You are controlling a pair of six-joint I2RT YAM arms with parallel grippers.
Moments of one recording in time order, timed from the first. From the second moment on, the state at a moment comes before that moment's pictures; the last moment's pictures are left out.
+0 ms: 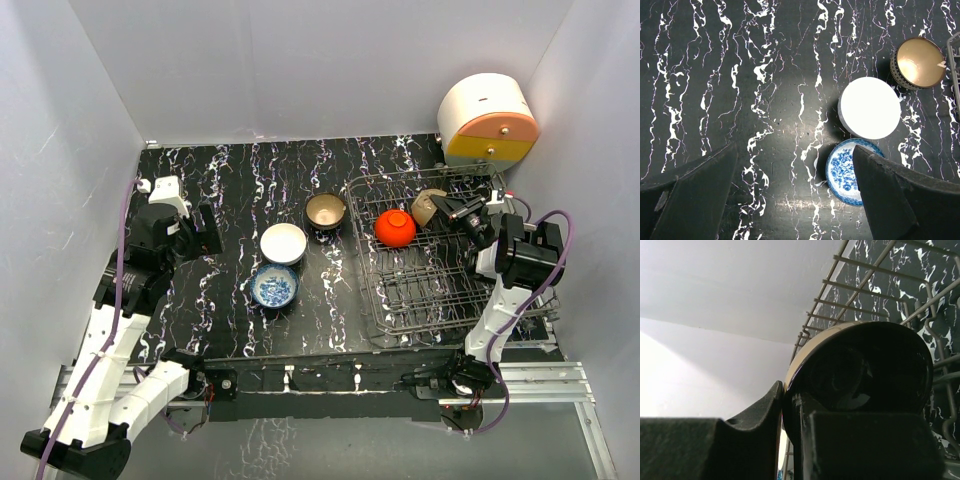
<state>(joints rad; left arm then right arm) -0.30 0.82 1.07 -0.81 -0.25 -0.29 -0.33 2.00 0.64 1.44 -0.76 1.37</state>
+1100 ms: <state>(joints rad) -0.30 0.81 1.07 -0.82 -0.25 -0.29 -0.45 1.62 0.40 1.05 -0.61 1.22</state>
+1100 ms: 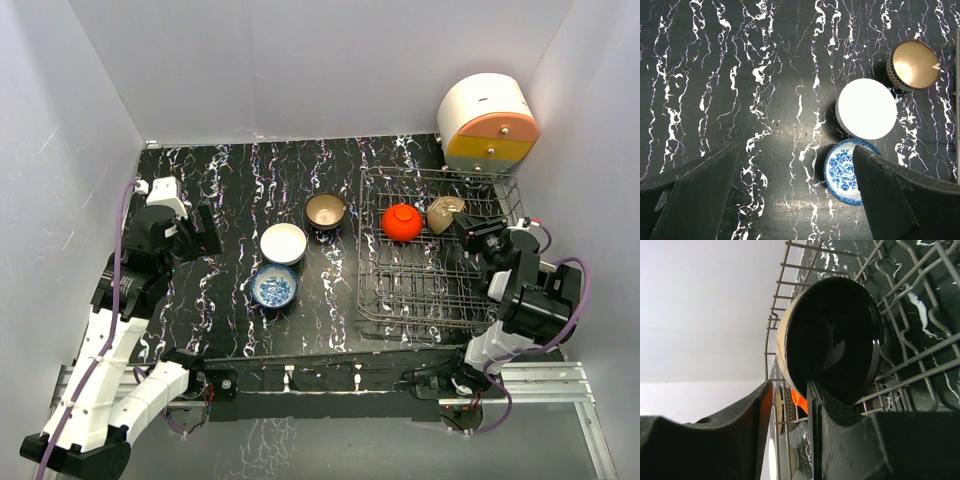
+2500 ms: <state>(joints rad) -0.30 0.77 1.03 -0.78 -0.21 -0.29 -0.02 1.67 1.20 -0.17 -0.01 0.41</state>
